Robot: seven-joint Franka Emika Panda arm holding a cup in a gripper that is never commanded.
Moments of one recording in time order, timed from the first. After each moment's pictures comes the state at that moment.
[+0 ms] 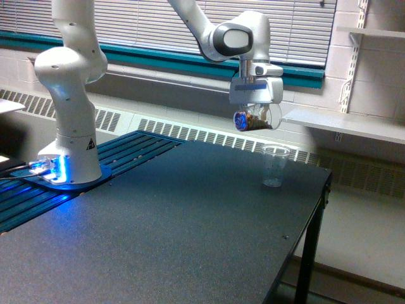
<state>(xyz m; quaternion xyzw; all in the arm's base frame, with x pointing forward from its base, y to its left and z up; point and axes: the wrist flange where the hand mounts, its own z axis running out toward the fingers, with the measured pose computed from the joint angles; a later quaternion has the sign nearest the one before) 0.462 0.240 0.333 0.99 0.12 0.08 0.08</state>
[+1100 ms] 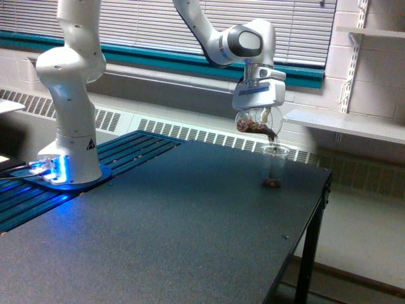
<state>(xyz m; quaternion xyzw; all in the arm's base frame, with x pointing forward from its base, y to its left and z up) 0.462 0.281 0.315 0.98 0.11 0.06 0.17</state>
